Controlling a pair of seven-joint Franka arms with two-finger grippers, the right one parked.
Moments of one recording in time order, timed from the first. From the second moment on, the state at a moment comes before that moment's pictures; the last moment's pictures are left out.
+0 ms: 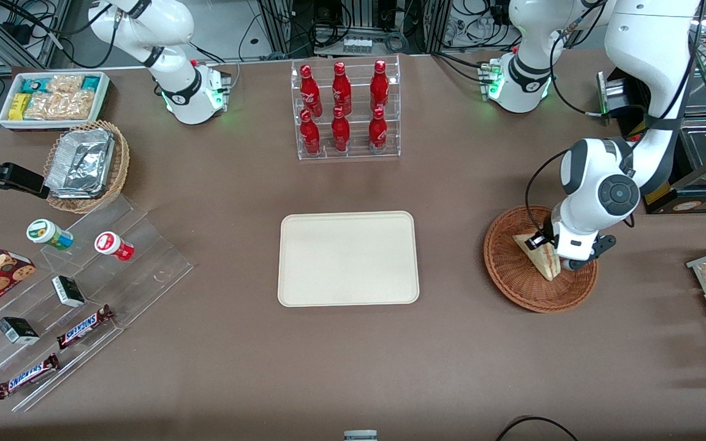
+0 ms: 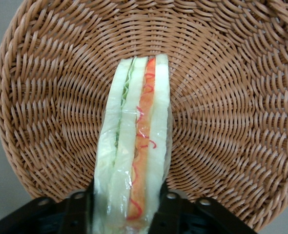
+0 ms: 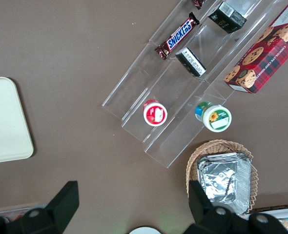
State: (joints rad) arm -0.02 0.27 -0.08 -2.20 0.04 2.36 -0.68
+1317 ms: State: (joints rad) arm -0.33 0.24 -0.10 -1.83 0.04 1.94 -0.68
